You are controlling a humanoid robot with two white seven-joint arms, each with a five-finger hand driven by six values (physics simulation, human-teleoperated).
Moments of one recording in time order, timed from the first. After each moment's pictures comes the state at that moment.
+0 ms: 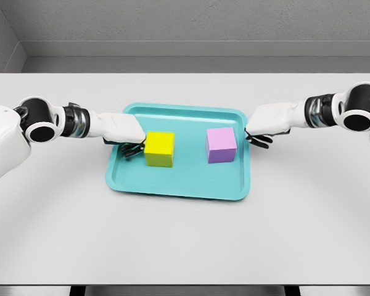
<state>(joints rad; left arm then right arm) -0.89 0.58 -0.95 -1.24 -0.54 -0.61 -0.61 -0.99 -0.71 1.07 -1.27 0.46 -0.61 0.61</state>
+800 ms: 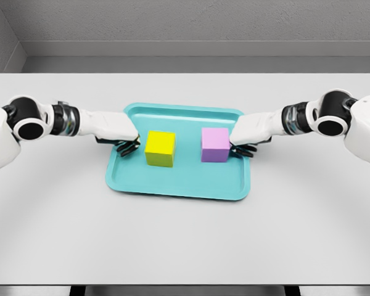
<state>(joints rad) -0.90 0.62 -0.98 -1.22 -0.43 -0.61 -0.61 -1.00 -0.62 1.13 -1.23 0.49 -0.61 0.61</state>
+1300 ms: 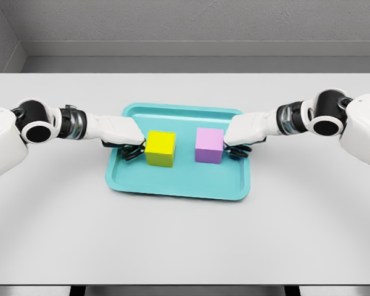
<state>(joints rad) -0.90 0.60 -0.99 -1.21 -0.43 -0.61 -0.61 -1.01 -0.61 1.13 -1.26 0.49 -0.61 0.61</state>
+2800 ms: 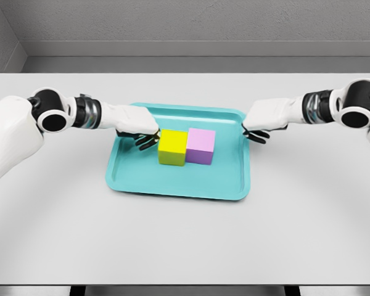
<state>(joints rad) -0.95 0.51 -0.99 -1.15 -0.43 -0.61 -0.61 -0.99 -0.69 1.03 -1.28 0.49 -0.61 0.61</state>
